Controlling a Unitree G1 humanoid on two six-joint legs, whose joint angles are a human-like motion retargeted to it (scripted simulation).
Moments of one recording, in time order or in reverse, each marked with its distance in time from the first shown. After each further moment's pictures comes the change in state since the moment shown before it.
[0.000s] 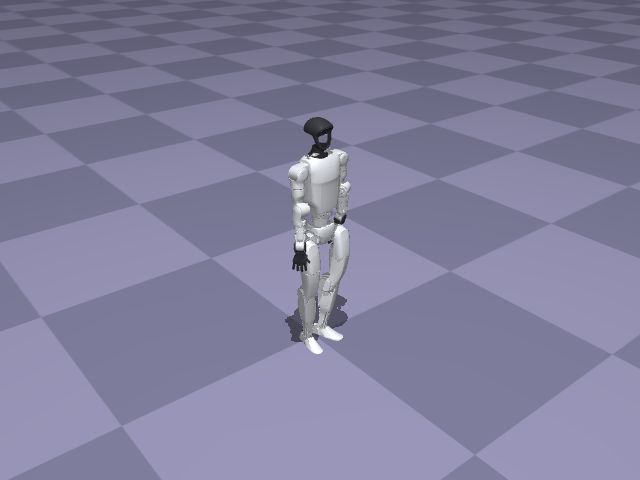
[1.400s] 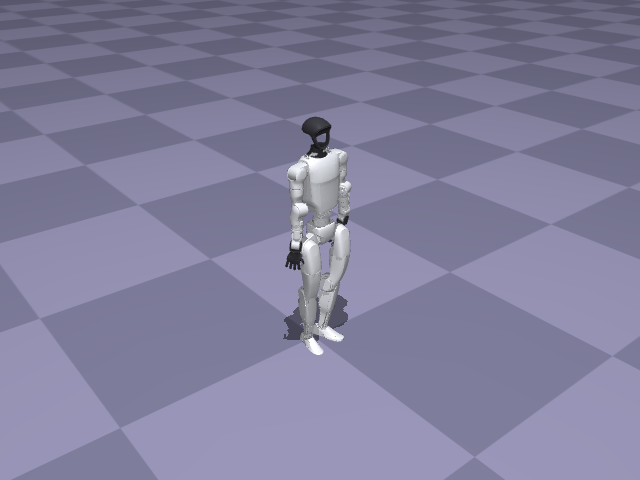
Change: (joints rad) left arm -0.022 -0.020 -0.042 -0.020 0.032 -0.014 0.005; right arm 0.028 -0.026 -0.027 0.080 -0.028 0.040 -0.039; waist -0.024 0.007 -0.023; left_leg -0.015 -0.024 -0.014 -0.001 0.006 0.015; right_leg -0.013 -0.025 -0.011 0.002 0.006 0.007
